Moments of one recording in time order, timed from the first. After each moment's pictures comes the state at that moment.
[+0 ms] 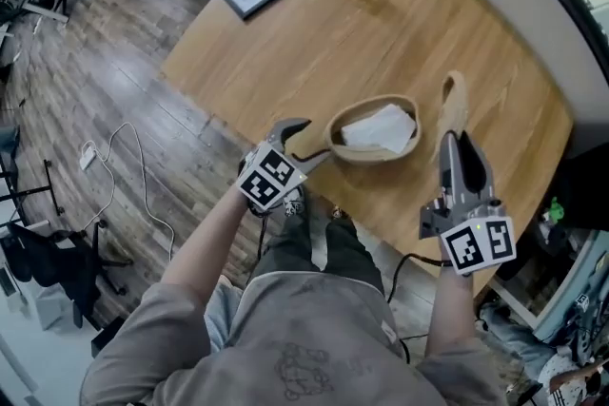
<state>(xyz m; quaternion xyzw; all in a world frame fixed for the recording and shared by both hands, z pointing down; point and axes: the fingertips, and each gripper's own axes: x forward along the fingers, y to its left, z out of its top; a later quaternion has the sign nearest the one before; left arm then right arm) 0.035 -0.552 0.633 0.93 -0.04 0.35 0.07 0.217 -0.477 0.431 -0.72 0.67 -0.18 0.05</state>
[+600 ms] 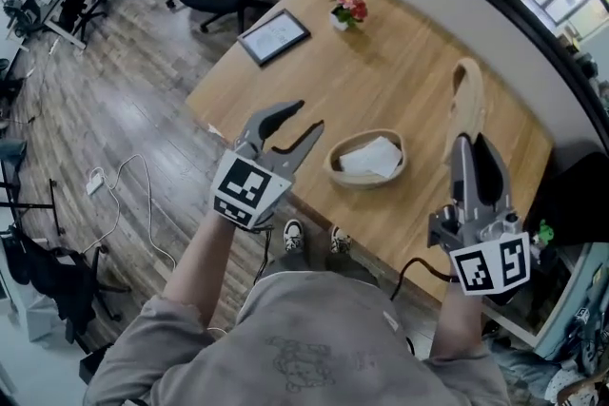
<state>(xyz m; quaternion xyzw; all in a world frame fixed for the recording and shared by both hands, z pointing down) 0.034 -0.592 0.371 0.98 -0.16 0.14 -0.04 0.190 -0.458 0.253 -0.70 0.71 -0.02 0.08</state>
